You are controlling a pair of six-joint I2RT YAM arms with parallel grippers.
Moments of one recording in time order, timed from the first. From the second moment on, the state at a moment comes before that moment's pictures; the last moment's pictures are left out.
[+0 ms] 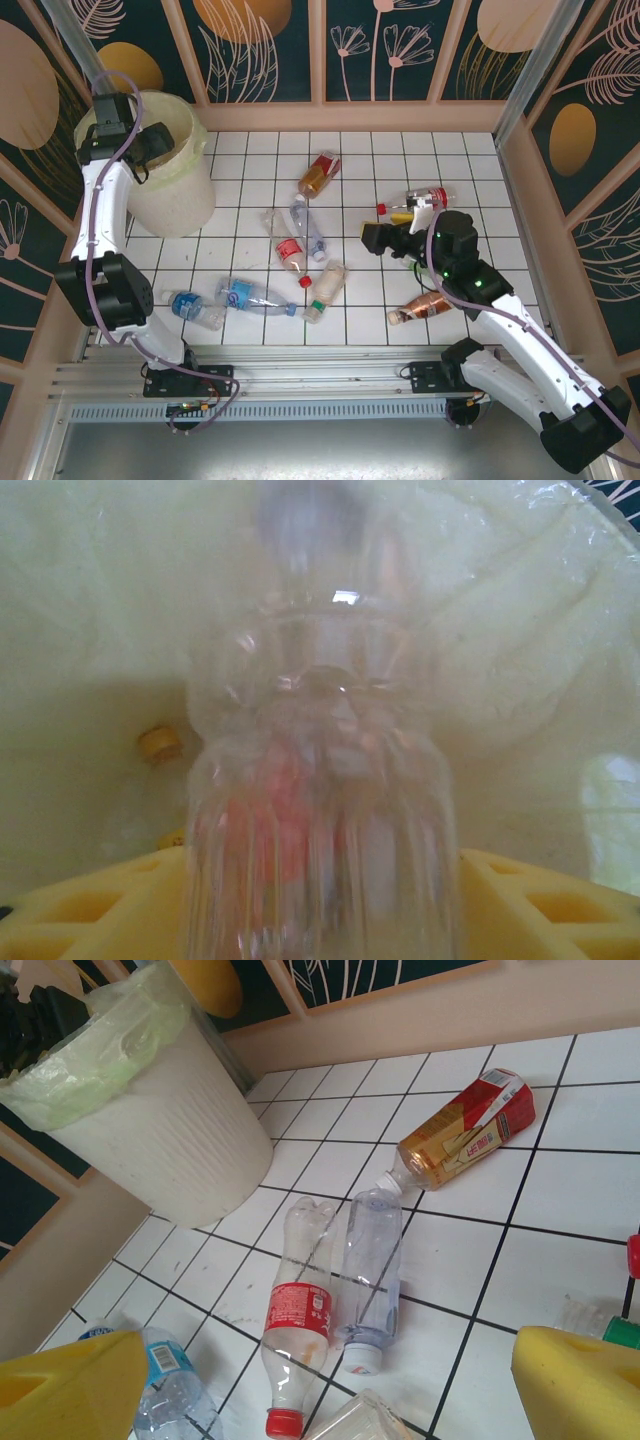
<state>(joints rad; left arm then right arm) 0.17 1.69 1.74 -0.75 0.02 -0.31 0.53 0.81 0.72 -0.20 -0.23 0.41</state>
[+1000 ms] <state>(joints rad) 0.16 1.36 1.61 -0.64 0.05 -0.31 0.53 0.81 0.70 -0.28 -0.19 0.42</state>
